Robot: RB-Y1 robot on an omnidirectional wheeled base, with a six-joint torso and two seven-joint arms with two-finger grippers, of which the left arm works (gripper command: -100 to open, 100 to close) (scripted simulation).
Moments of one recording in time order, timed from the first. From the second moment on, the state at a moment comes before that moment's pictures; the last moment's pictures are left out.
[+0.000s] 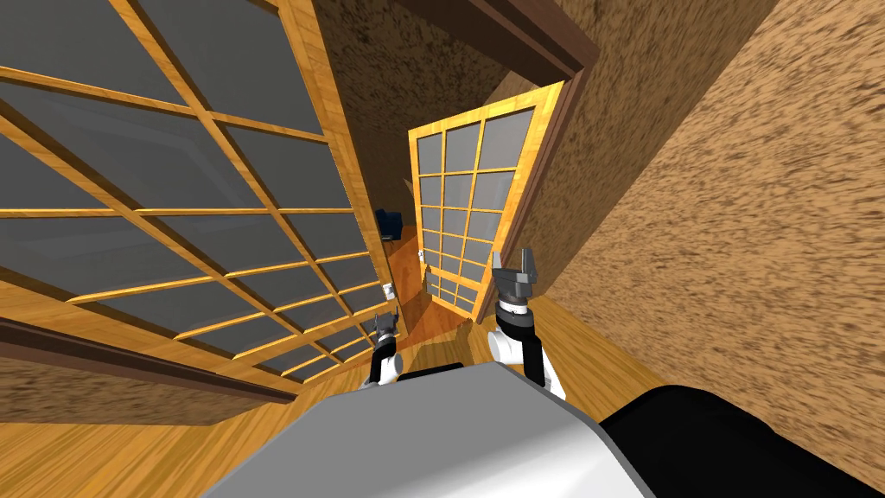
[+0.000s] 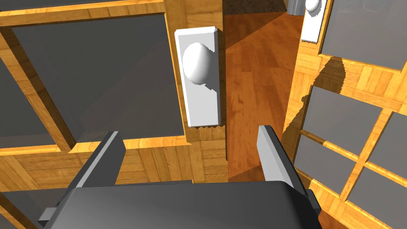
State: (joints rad) arm -0.14 -0.03 -0.09 -0.62 0.57 -0.92 1.15
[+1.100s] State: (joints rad) arm -0.13 0.01 -0.08 -0.62 0.58 -0.92 1.16
